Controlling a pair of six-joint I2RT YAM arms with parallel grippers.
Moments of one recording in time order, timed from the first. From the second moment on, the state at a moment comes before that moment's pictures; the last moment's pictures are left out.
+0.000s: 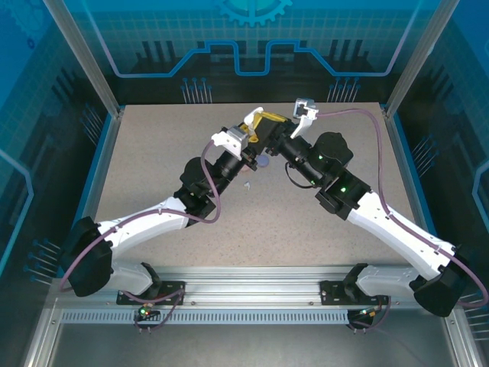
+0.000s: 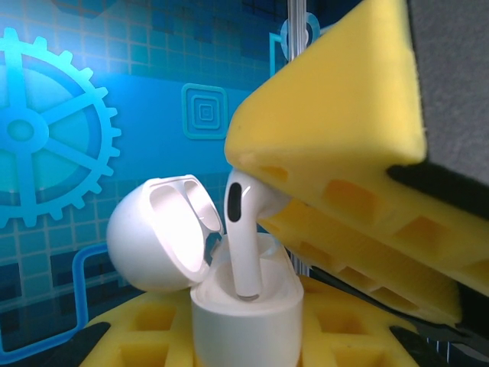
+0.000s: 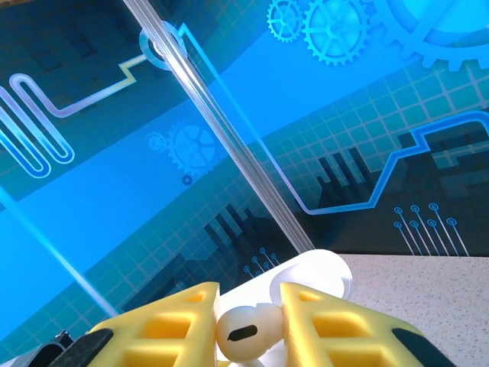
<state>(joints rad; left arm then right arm) -0.79 1.38 0.93 0.84 -0.14 0.07 0.75 1.19 1.16 0.20 0.05 0.59</state>
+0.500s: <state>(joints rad) -0.79 1.39 0.93 0.84 -0.14 0.07 0.75 1.19 1.16 0.21 0.05 0.59</state>
